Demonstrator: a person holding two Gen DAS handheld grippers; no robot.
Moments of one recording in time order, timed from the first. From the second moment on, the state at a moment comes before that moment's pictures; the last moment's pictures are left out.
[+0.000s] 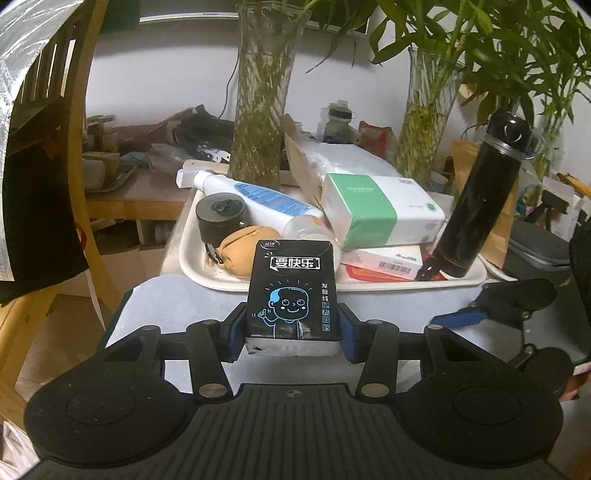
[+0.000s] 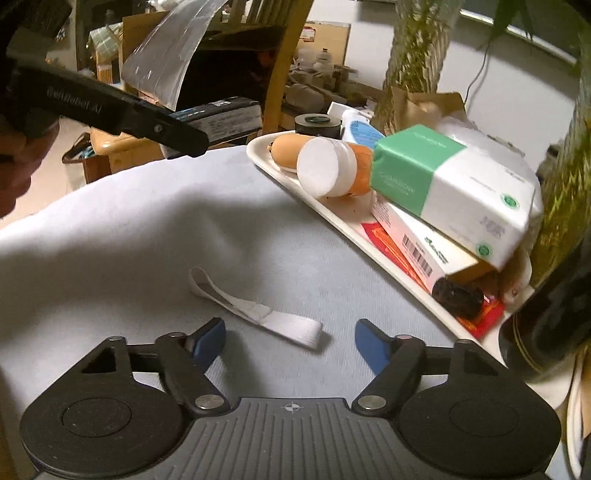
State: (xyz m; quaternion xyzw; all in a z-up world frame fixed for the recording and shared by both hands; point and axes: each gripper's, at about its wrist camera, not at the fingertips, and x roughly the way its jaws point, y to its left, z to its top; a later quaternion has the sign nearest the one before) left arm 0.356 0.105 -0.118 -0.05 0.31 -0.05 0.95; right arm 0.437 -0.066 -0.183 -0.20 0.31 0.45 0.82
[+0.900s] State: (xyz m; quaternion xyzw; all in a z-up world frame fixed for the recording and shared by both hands) left arm 0.332 0.098 -0.089 -0.06 0.29 -0.08 0.95; right arm 0.415 -0.134 -0.107 -0.16 0.32 0.40 0.85
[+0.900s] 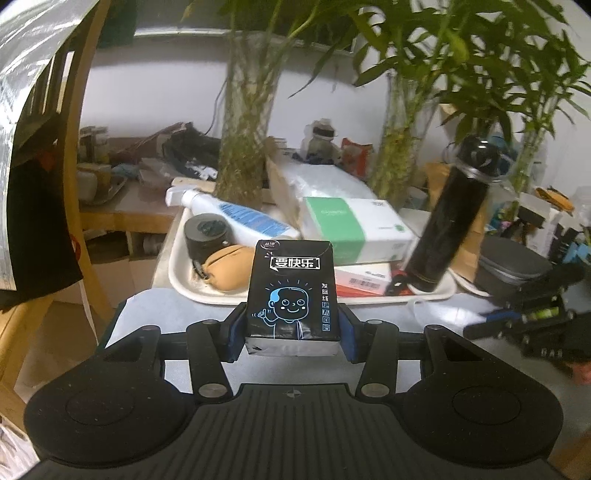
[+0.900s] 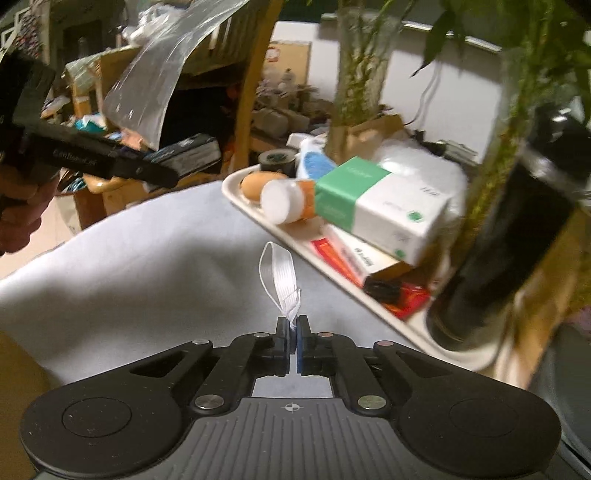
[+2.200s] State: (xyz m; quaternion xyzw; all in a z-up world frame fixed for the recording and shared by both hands) left arm 0.164 0.042 0.041 -0.01 0.25 -0.14 0.96; right arm 0.213 -0.224 0.039 -0.08 0.26 0.30 0.92
